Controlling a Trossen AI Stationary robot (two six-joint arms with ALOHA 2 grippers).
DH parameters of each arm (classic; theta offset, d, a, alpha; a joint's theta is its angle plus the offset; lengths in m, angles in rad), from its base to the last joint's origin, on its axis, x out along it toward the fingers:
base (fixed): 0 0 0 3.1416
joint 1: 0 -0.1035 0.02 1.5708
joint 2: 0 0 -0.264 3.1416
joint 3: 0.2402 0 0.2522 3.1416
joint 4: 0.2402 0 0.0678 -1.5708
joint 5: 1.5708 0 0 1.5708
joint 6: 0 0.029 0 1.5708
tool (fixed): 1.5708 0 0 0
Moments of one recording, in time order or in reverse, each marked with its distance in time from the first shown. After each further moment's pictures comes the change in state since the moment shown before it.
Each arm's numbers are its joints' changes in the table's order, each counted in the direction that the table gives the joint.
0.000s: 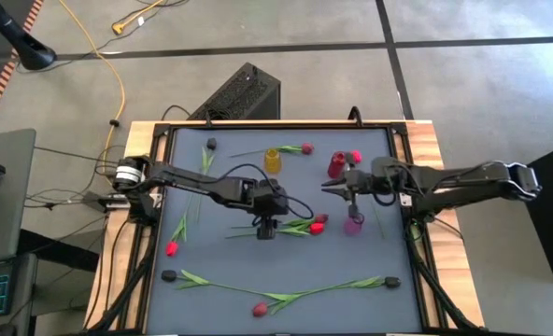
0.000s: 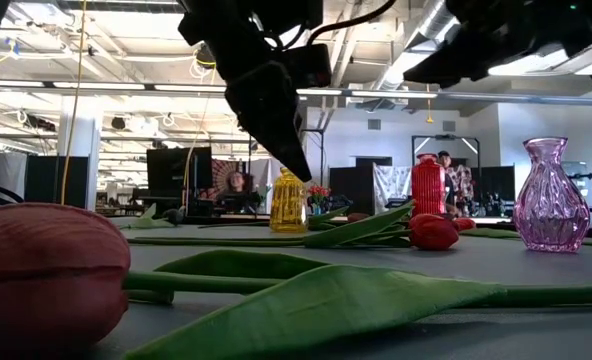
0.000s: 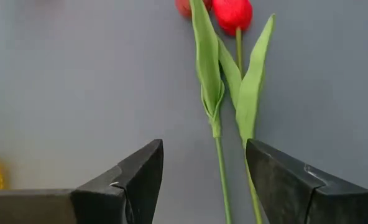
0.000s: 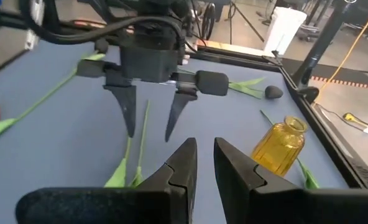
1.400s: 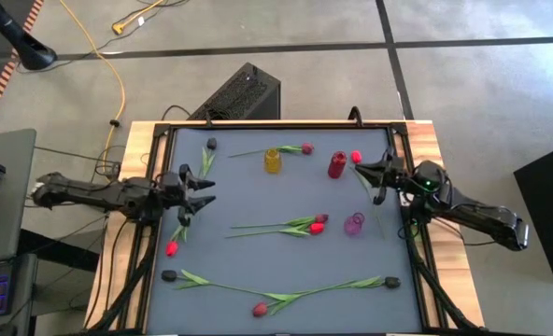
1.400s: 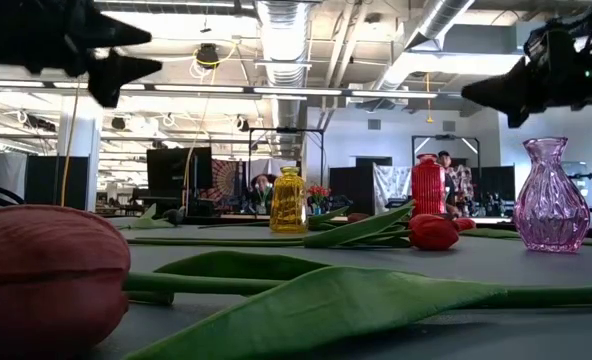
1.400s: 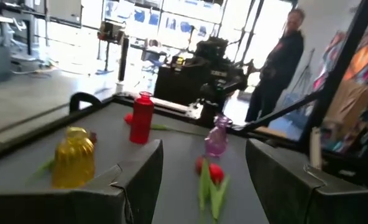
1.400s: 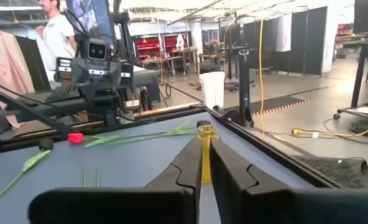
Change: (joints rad) left arm 0.073 -1.470 -1.101 -0.666 -0.214 -0.258; right arm 0.341 -0.780 -0.432 -0.032 -0.081 0.292
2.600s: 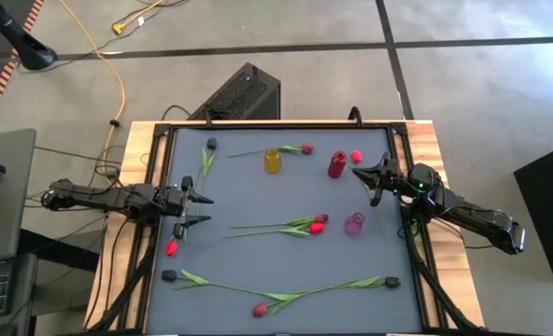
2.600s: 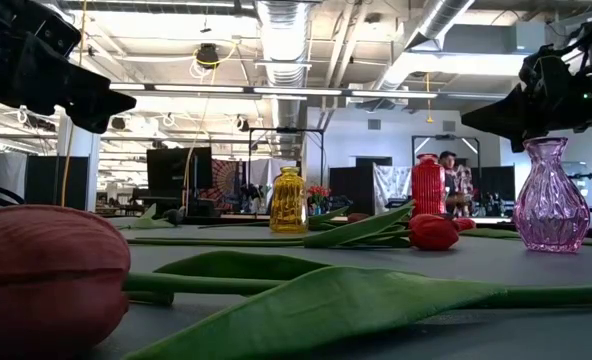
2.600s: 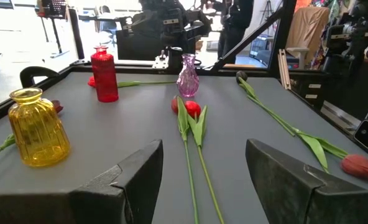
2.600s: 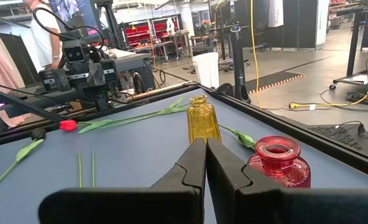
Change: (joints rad) left arm 0.026 -0.278 -0.129 0.298 0.183 0.146; right arm 0.037 -0.063 -0.093 0.066 0.001 0.070
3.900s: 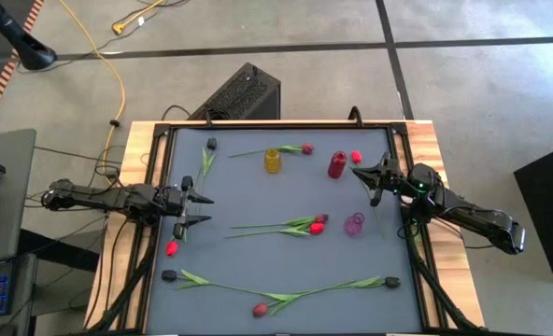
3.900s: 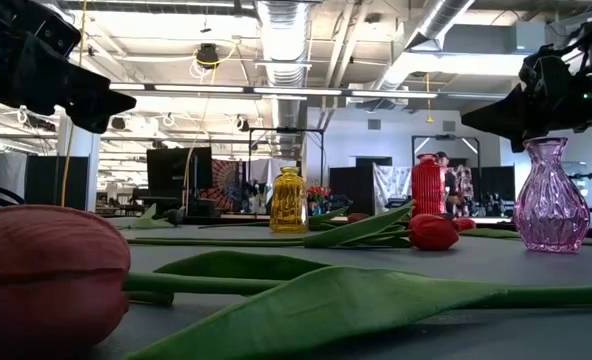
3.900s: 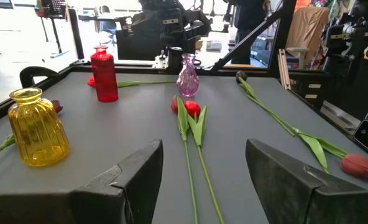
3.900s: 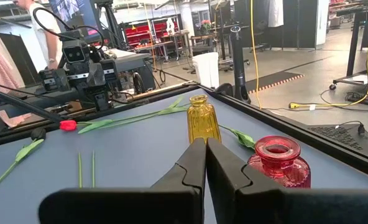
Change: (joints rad) left arm 0.000 0.000 0.000 0.000 0.001 0.000; right arm 0.000 0.000 0.000 0.000 0.000 0.000
